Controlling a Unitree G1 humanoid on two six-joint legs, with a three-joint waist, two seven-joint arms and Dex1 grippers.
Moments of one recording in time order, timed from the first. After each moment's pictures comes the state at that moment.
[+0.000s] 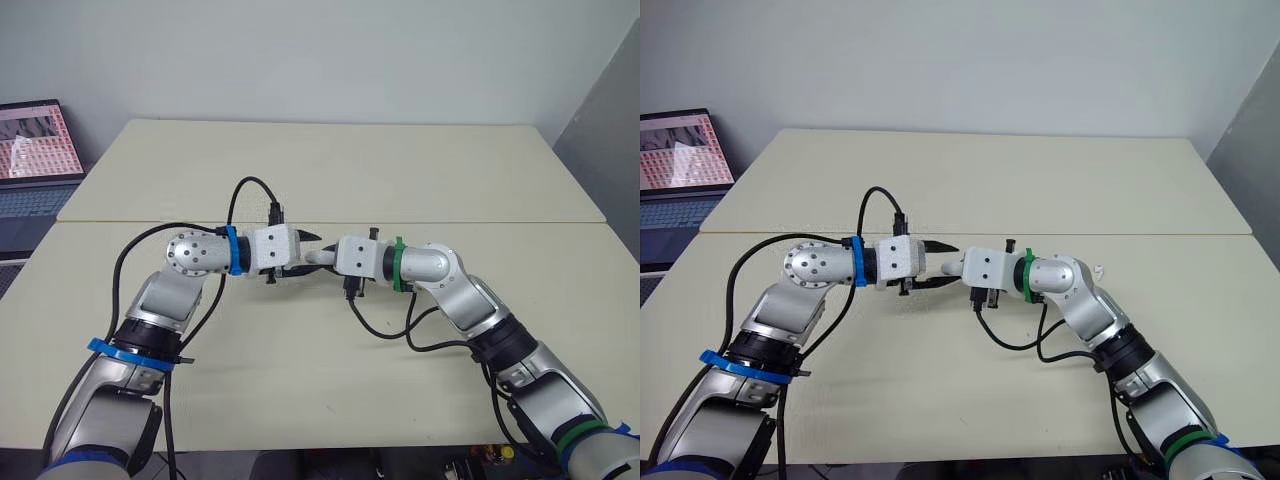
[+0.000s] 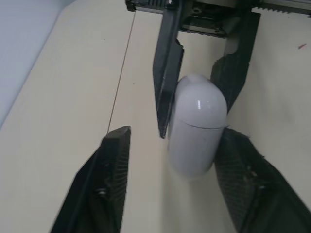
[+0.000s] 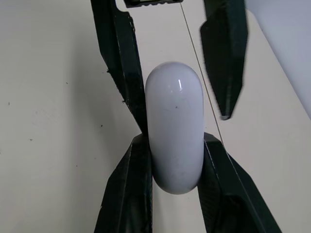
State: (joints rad) left arm -0.63 0.65 -0.22 0.21 -0.02 -0.19 -1.08; right arm -0.72 -0.37 0.48 0.11 -0.19 0.09 0.79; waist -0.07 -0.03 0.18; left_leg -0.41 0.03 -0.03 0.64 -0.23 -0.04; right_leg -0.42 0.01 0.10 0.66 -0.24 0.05
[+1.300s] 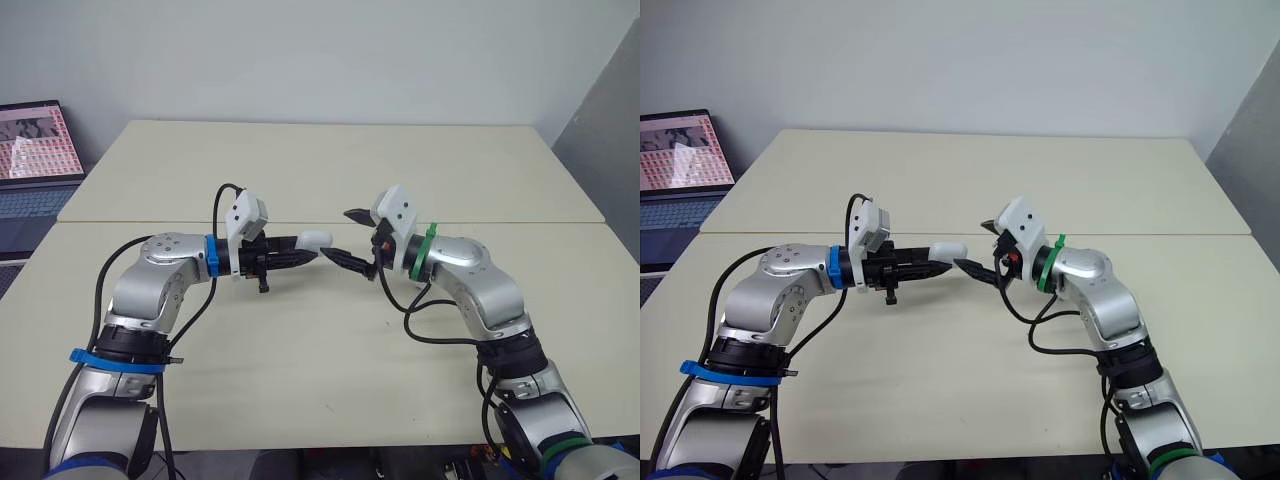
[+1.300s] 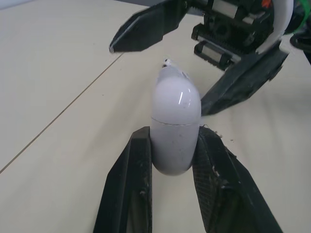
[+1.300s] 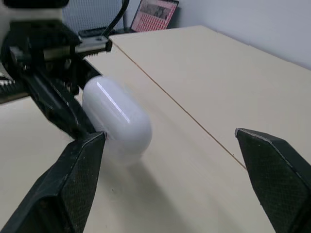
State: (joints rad) left arm -0.58 0.64 -0.06 0.09 -0.42 0.45 -1.17; right arm -0.65 -0.25 0.14 -0.08 0.22 0.56 0.73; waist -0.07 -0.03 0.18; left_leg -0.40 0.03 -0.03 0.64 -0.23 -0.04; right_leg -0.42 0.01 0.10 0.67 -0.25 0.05
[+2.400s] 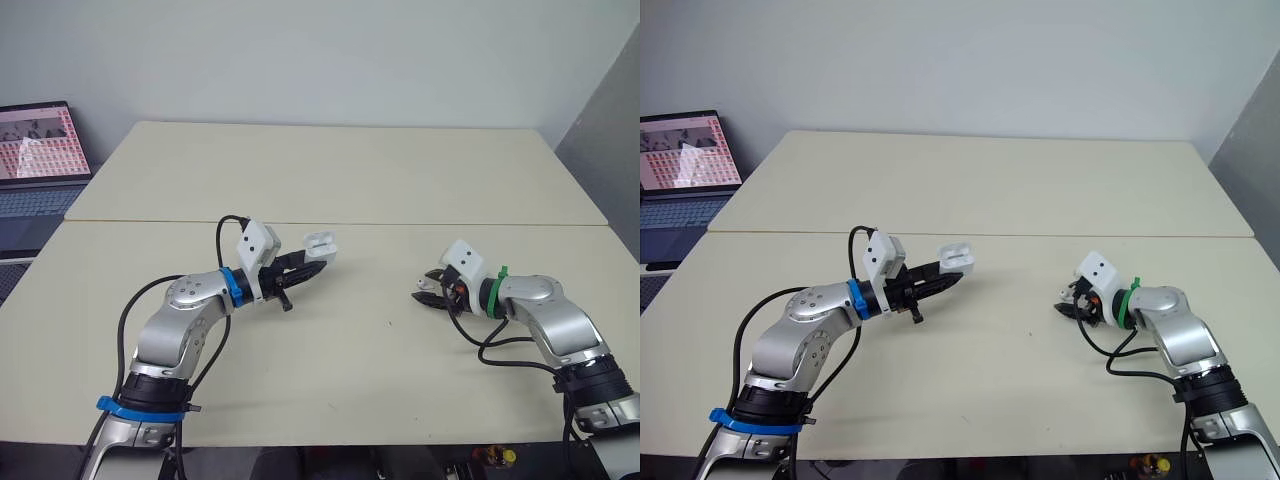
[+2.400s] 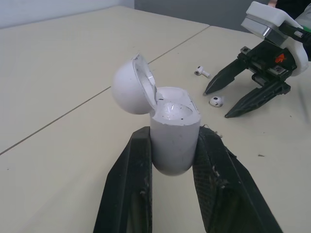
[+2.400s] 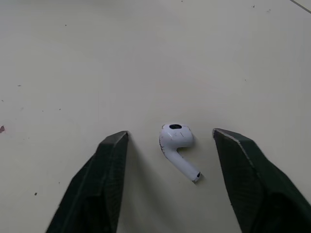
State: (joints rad) left arm -0.37 0.50 -0.03 -0.08 -0.40 0.40 -0.86; right arm -0.43 -0.64 0.16 0.06 0.14 0.54 0.86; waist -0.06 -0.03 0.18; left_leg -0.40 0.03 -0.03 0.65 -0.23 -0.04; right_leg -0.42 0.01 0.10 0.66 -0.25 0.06
